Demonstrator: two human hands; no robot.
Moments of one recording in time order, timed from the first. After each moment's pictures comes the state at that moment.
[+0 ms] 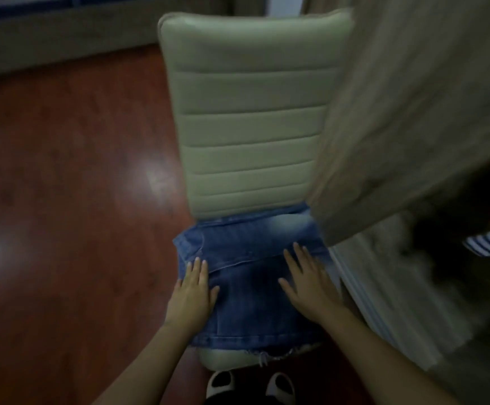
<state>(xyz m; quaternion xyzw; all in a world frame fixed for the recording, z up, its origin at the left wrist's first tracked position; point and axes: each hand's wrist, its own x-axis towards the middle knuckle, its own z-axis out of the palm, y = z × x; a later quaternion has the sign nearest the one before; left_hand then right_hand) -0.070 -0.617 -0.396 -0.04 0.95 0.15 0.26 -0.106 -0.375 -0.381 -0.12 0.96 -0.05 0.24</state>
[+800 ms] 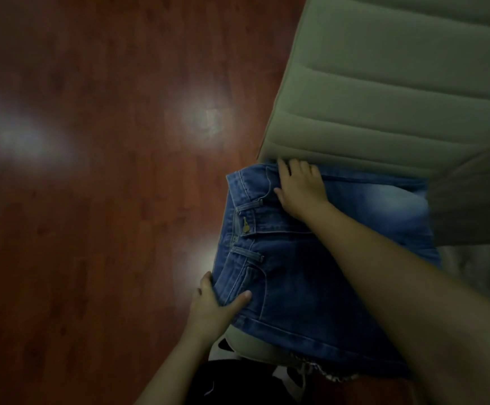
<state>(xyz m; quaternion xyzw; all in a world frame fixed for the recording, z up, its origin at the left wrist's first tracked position) 0.014 -0.641 -0.541 -0.41 0.72 0.51 0.24 -0.234 -0.544 -0.542 -0.30 0.94 0.06 0.15</state>
